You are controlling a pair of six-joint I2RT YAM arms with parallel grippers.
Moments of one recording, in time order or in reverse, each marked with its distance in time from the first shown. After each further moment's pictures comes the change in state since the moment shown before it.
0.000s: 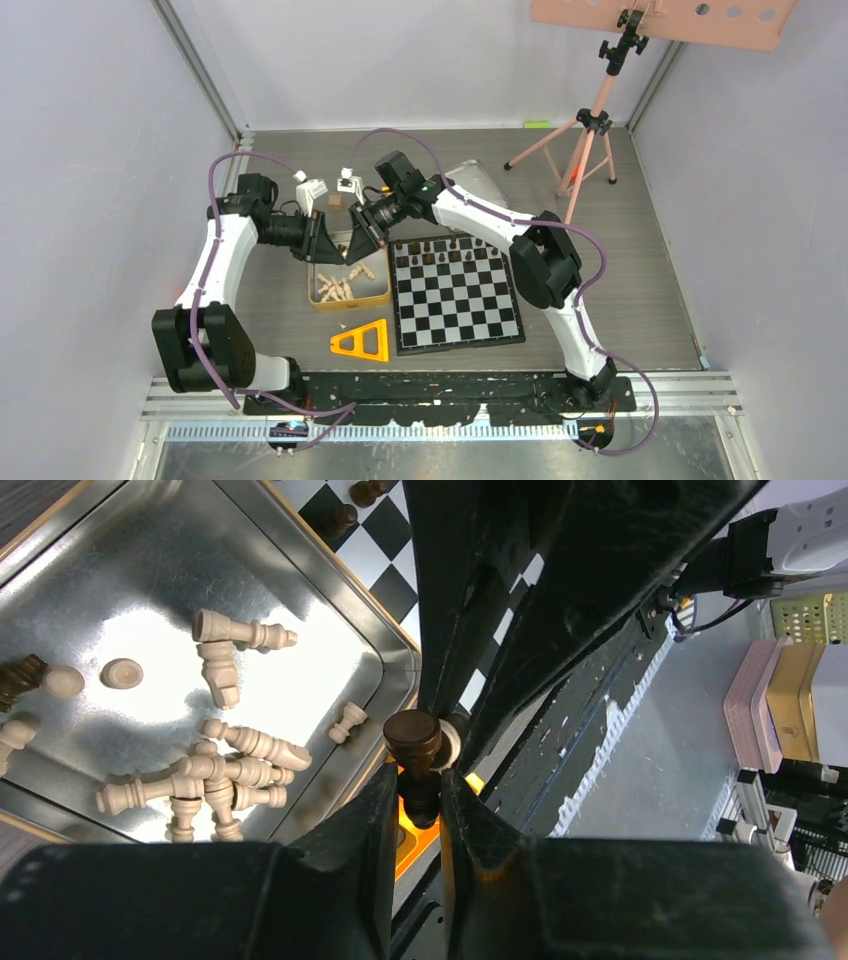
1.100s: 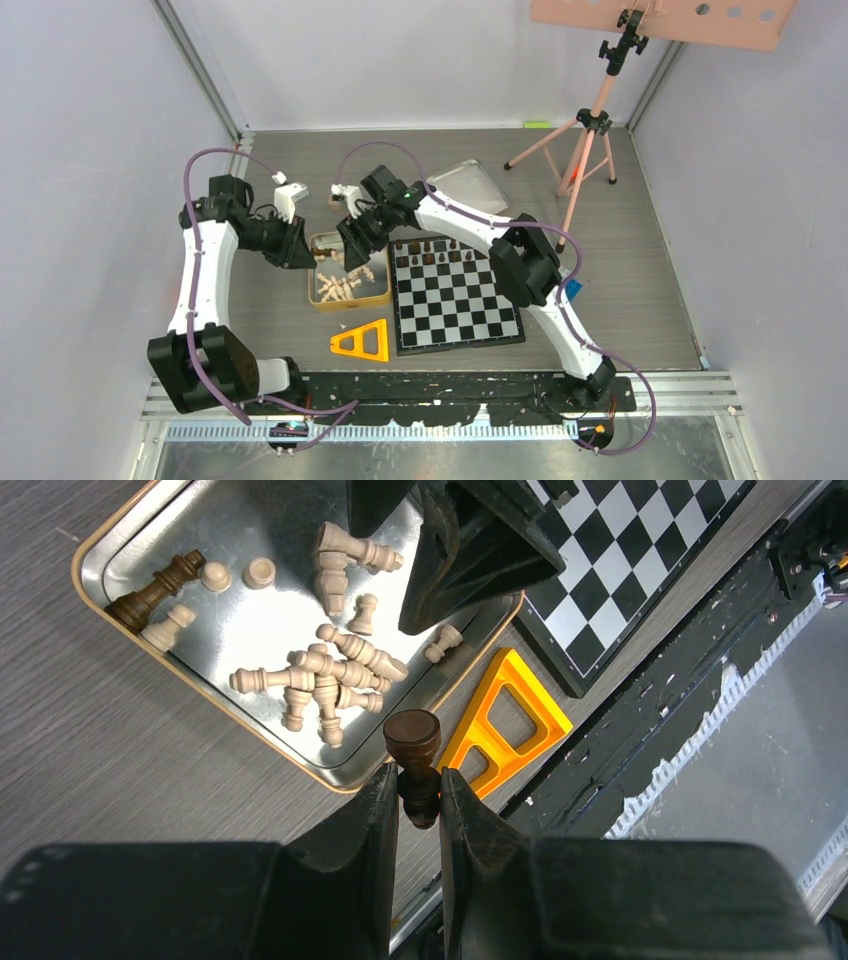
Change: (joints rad) left arm 0.129 -0.080 0.064 -0.166 -0.185 0.200; right arm 0.042 0.141 0.132 -0.158 0.396 -0.073
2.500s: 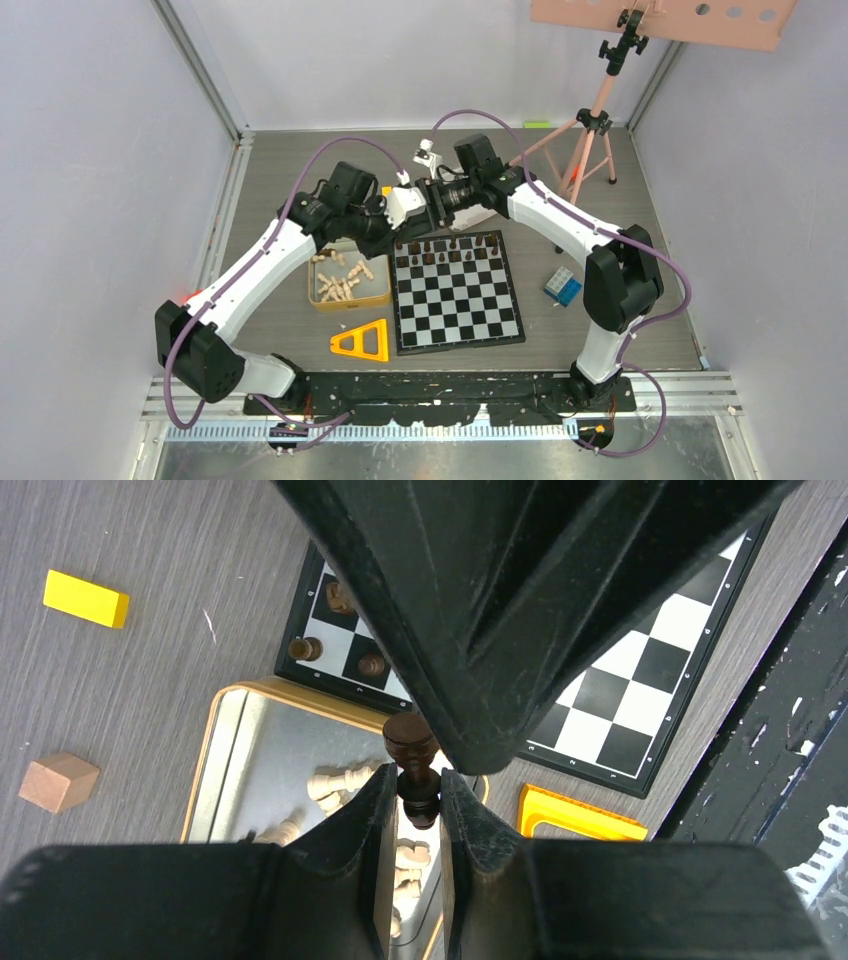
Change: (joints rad) left arm -0.771 0.071 0.087 0.401 -0.402 -0.180; right arm -0.272 -0.555 -0.549 0.166 -0.304 0.243
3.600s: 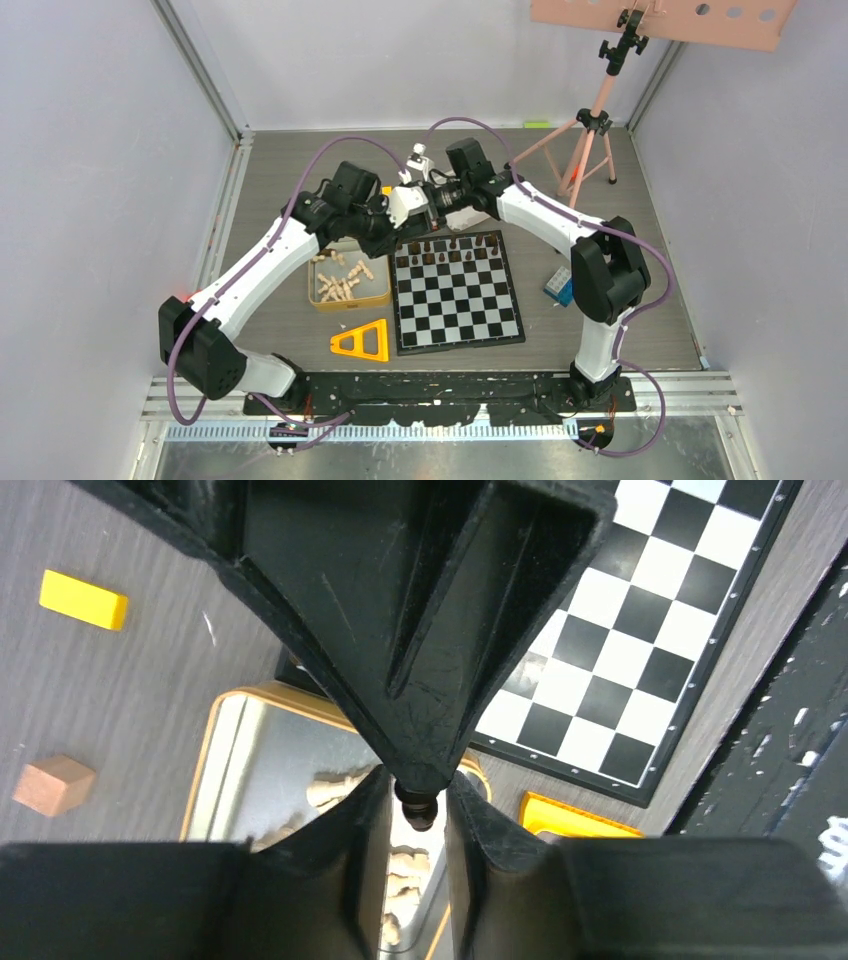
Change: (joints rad) left arm -0.008 0.018 0.000 0.017 -0.009 -0.013; right arm 0.017 0.076 -0.002 0.106 -0.056 0.099
